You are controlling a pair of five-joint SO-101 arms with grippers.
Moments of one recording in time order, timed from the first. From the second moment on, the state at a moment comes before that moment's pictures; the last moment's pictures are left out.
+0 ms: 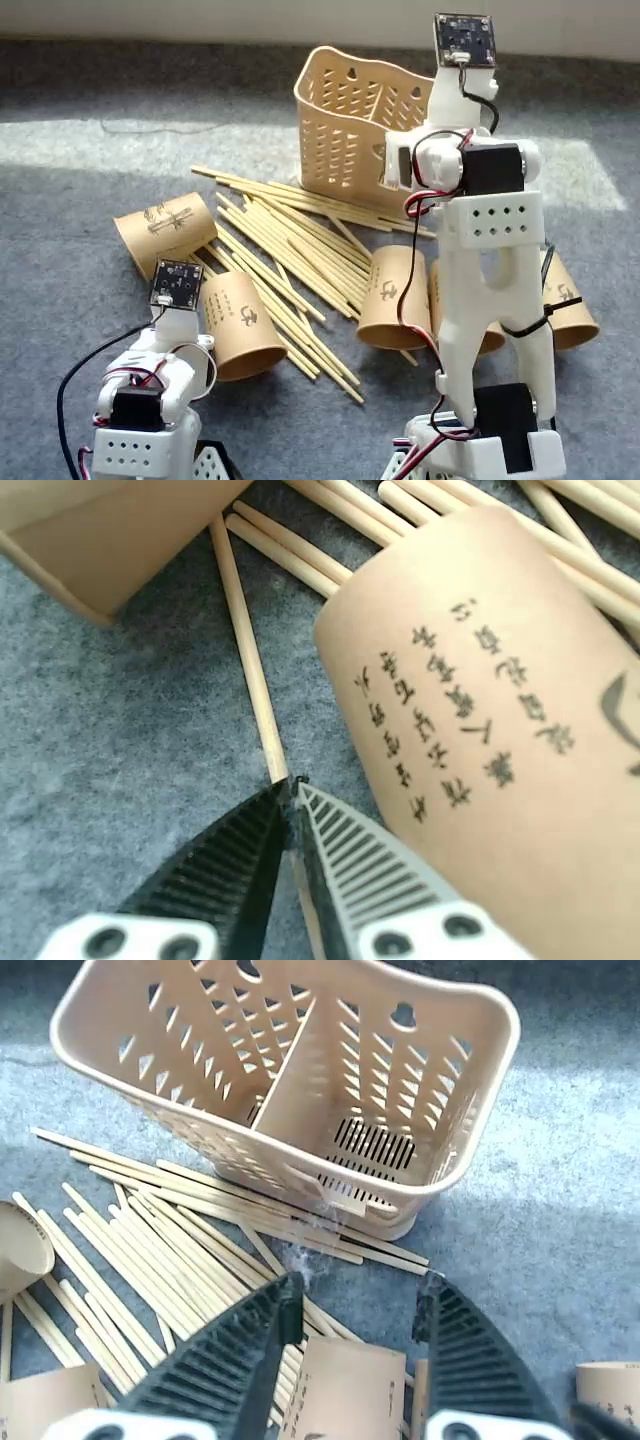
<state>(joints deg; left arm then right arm) -1.8 -103.8 96.0 75.0 1.2 -13.1 -10.3 -14.1 85.3 -1.9</state>
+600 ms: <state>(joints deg) -1.8 -103.8 96.0 75.0 1.2 -2.9 -16.7 -12.3 100.0 9.0</state>
